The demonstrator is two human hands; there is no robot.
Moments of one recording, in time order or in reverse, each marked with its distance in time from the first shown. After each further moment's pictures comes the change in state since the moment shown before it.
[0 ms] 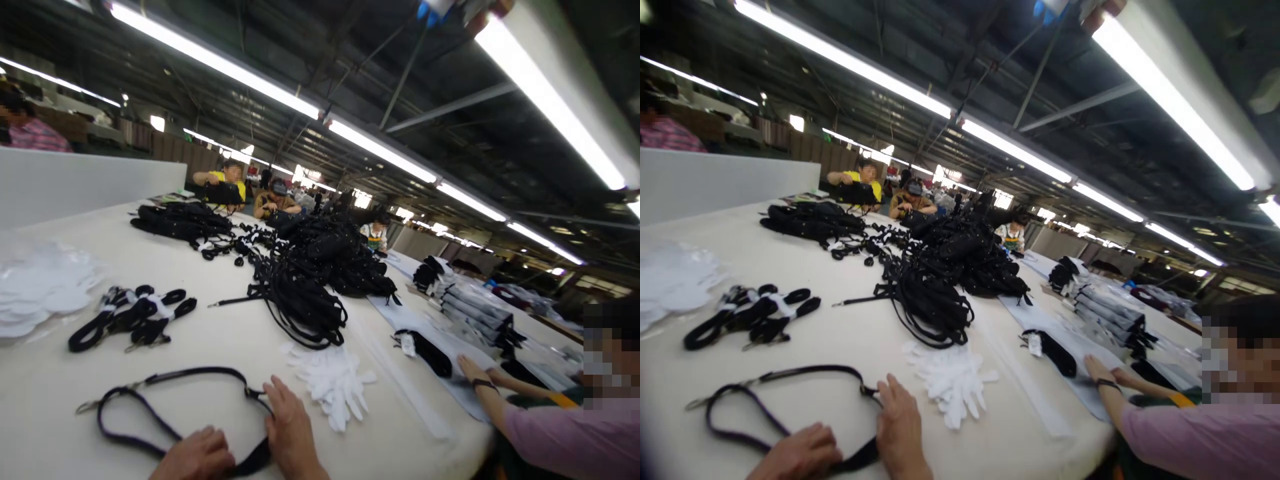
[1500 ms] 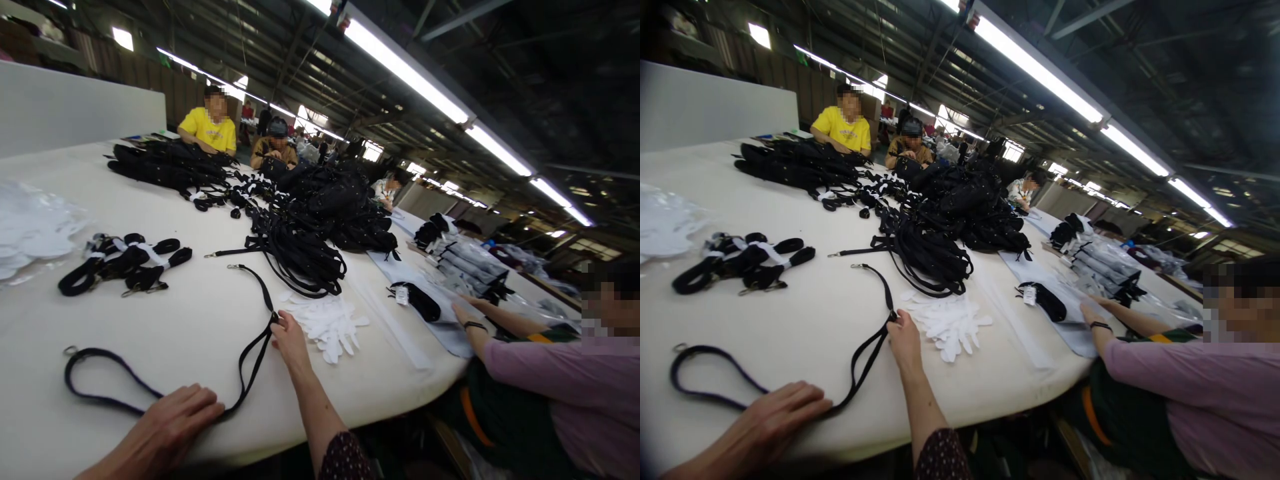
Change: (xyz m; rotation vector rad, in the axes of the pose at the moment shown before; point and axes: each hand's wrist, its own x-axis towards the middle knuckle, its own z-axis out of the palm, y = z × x) left_hand -0.049 0.020 0.003 0.125 0.059 0.008; right_hand 0.046 0.004 0.006 1.003 -0.050 0.729
